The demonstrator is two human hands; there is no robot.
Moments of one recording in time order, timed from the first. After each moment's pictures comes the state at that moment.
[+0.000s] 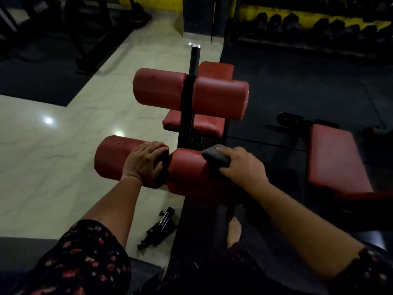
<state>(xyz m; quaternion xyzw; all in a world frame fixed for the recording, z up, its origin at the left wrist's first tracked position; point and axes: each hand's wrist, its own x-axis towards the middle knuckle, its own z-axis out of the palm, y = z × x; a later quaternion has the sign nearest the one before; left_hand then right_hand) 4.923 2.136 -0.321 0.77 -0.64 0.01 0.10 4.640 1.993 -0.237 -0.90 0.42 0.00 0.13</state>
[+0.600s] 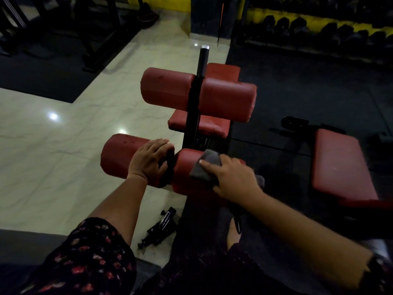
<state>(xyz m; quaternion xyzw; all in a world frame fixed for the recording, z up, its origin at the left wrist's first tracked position) 4.918 2.138 -0.313 0.77 -0.62 0.01 0.11 4.654 2.028 -0.235 -0.96 0.26 0.06 0.01</state>
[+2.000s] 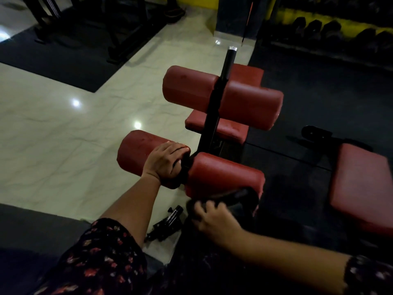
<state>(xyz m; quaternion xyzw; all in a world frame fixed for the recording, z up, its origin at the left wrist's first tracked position) 4.922 2.138 -0.320 0.75 -0.63 0.06 0.19 4.671 2.099 -0.289 -0.97 0.00 0.20 -0.12</state>
